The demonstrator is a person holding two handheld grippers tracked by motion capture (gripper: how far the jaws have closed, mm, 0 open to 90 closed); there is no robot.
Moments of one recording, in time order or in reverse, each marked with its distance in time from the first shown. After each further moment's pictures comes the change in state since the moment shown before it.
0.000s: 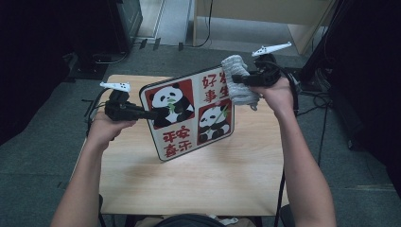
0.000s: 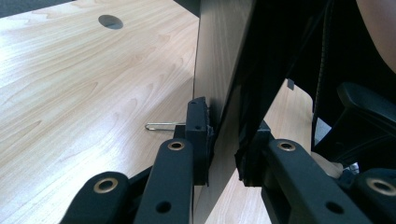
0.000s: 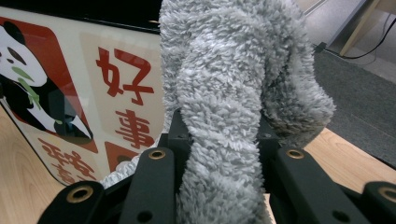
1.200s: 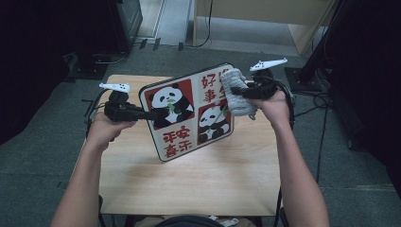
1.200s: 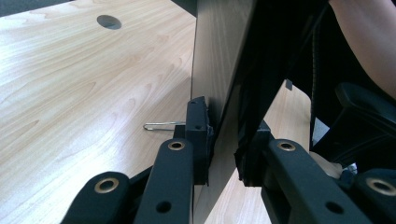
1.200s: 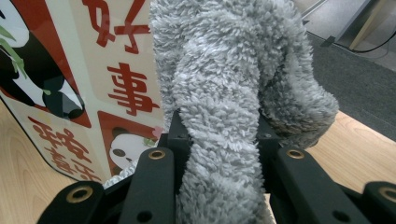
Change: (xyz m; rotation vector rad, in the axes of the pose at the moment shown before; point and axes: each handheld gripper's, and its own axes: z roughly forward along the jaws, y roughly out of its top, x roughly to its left) left arm -0.001 -0.002 0.000 -0.003 -0.001 -0.005; right arm -0.001 -0.038 0.017 0.003 0.024 0.002
